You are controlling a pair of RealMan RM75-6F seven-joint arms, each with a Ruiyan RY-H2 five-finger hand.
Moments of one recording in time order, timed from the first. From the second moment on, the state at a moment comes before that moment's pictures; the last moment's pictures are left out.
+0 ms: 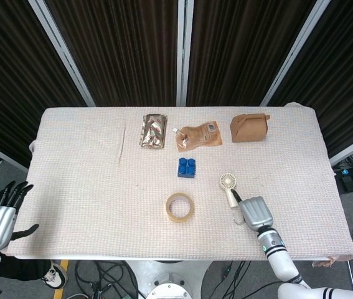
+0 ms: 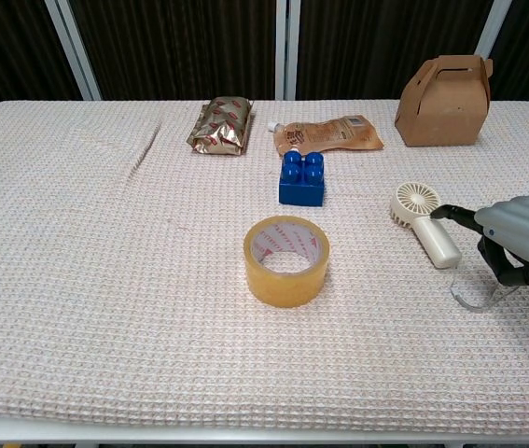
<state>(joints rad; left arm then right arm) -0.08 -1.18 0.00 -1.54 1.56 1.51 0.00 0.48 -1.50 0.02 -1.65 -1.00 1.09 -0.80</state>
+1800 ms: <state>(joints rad) -0.09 -1.18 0.00 -1.62 1.59 1.50 0.08 0.33 -1.21 0.00 -1.75 -1.31 1.41 -0.31</state>
